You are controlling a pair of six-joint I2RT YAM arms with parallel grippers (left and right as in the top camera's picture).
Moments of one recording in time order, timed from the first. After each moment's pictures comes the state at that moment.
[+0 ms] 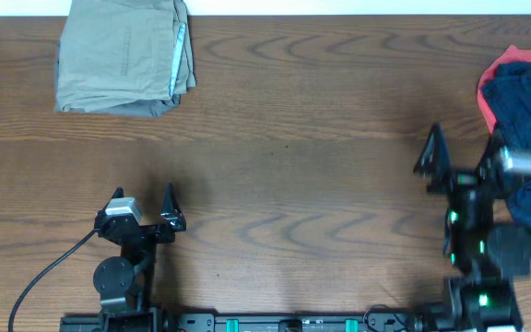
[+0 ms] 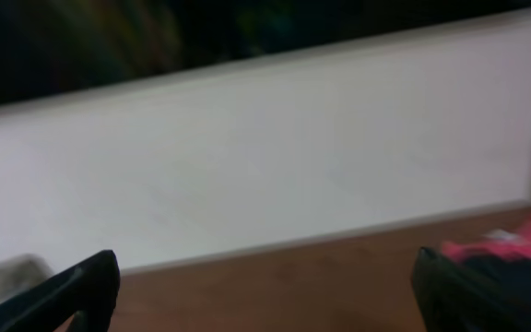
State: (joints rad) left arm 0.10 0.01 0.02 -0.10 0.09 -0.19; right arm 0.08 0.57 0.45 0.22 0.16 0.18
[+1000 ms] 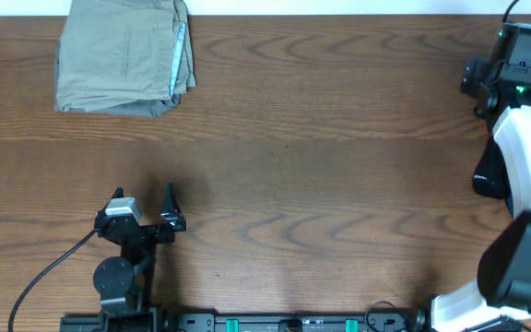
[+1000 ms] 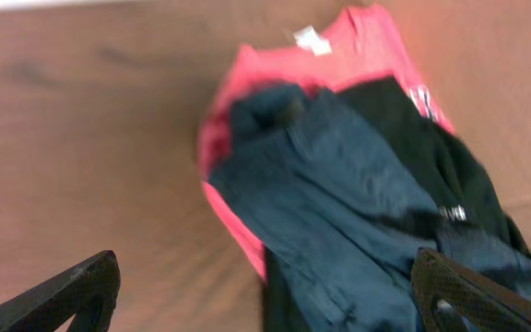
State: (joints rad) left arm 0.10 0.01 0.02 -0.10 0.09 -0.19; right arm -0.20 1.76 1.40 -0.43 0.43 -0.03
